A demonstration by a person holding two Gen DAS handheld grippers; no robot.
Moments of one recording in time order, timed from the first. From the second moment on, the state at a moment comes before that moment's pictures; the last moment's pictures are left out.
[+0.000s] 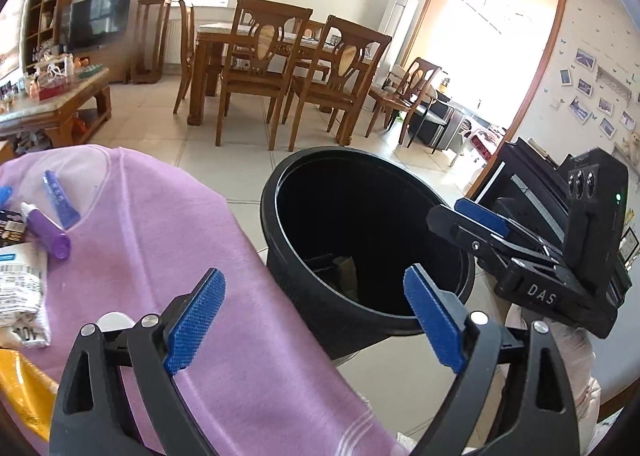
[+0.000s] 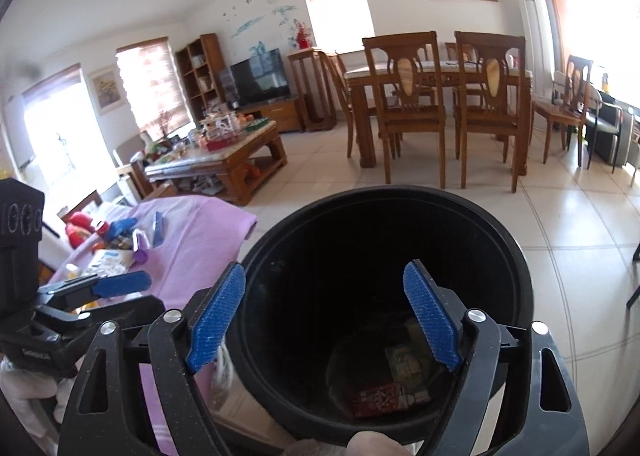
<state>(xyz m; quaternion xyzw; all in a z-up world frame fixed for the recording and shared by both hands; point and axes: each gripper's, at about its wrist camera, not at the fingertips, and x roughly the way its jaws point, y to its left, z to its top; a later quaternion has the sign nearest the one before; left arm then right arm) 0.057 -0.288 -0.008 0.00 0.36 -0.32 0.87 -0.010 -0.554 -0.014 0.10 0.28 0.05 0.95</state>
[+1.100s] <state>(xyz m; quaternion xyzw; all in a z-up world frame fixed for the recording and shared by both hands) 0.245 0.047 -0.023 -0.20 0.45 -0.02 0.87 0.153 -0.261 -0.011 -0.11 0.34 0.24 0.90</state>
